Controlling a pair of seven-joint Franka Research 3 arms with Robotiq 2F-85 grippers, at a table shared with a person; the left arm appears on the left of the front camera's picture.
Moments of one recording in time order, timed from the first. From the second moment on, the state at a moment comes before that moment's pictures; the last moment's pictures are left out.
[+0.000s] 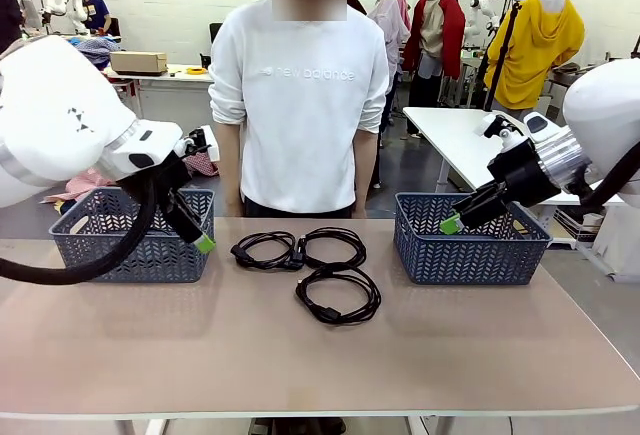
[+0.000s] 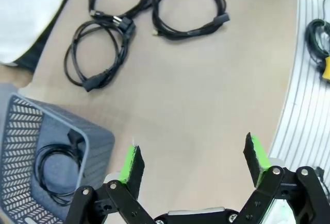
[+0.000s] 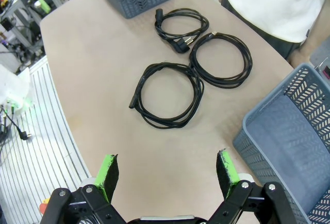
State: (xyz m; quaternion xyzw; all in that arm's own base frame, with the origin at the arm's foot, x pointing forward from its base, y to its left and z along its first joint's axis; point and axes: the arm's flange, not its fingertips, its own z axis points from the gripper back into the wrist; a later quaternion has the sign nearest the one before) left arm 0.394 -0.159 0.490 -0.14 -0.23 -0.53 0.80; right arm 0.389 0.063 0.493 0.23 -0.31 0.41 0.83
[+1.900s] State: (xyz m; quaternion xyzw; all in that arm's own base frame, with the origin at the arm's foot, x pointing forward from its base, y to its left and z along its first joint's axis) left arm 0.377 -0.160 0.484 -0.16 -0.23 -0.53 0.80; right arm 0.390 0.063 0.493 0.23 -0.31 0.41 0.83
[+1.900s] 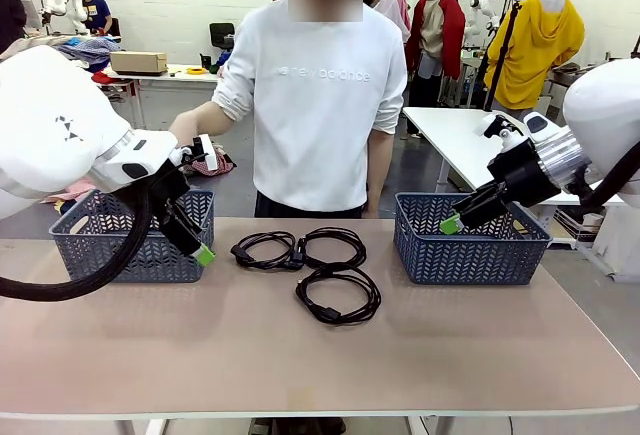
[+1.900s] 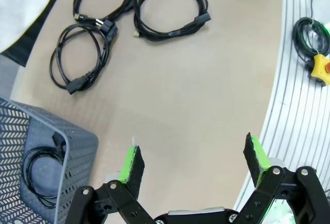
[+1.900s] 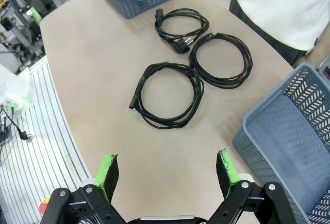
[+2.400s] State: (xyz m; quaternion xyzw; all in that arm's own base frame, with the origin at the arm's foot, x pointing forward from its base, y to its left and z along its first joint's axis) left arm 0.377 -0.160 0.484 -0.16 -0.23 -0.53 0.80; right arm 0.390 0.063 0.493 0.23 -0.31 0.41 0.83
